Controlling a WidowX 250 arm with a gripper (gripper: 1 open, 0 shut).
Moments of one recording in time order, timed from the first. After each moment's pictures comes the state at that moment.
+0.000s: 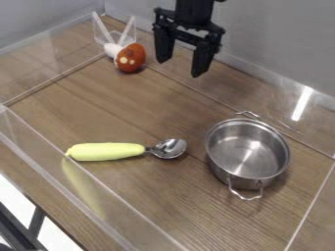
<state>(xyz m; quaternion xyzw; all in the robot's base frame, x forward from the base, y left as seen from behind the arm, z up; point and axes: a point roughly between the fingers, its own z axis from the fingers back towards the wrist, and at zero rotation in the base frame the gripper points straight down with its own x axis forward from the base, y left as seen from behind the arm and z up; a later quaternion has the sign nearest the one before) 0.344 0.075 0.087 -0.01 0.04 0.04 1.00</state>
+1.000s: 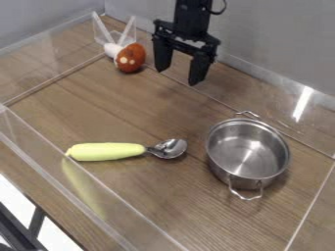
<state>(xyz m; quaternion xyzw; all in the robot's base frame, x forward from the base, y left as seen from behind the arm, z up) 0.352 0.085 0.069 -0.02 0.05 0.03 1.00</state>
